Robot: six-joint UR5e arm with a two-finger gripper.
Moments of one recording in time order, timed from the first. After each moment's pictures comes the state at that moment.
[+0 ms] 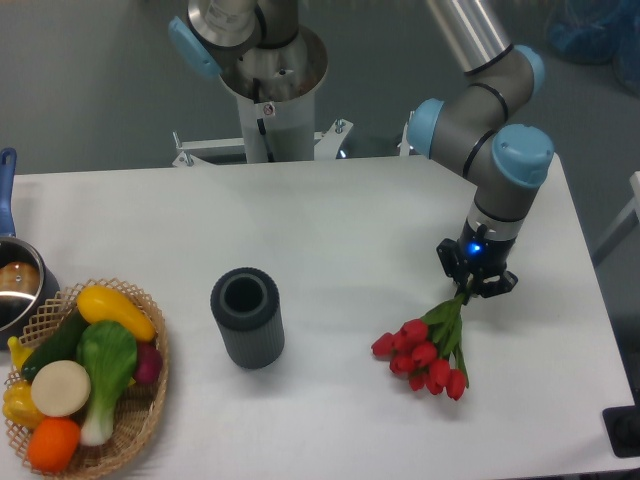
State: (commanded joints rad) arm 2.82 -2.03 -1.71 -0.77 1.18 1.45
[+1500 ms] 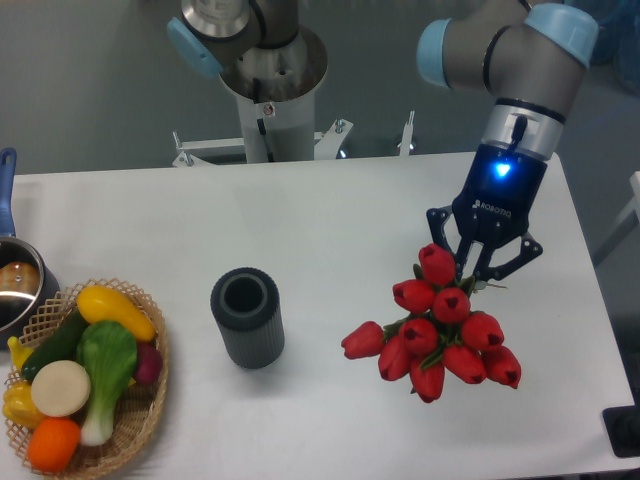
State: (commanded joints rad) arm 2.81 -1.85 -1.60 -0.77 0.66 1.09
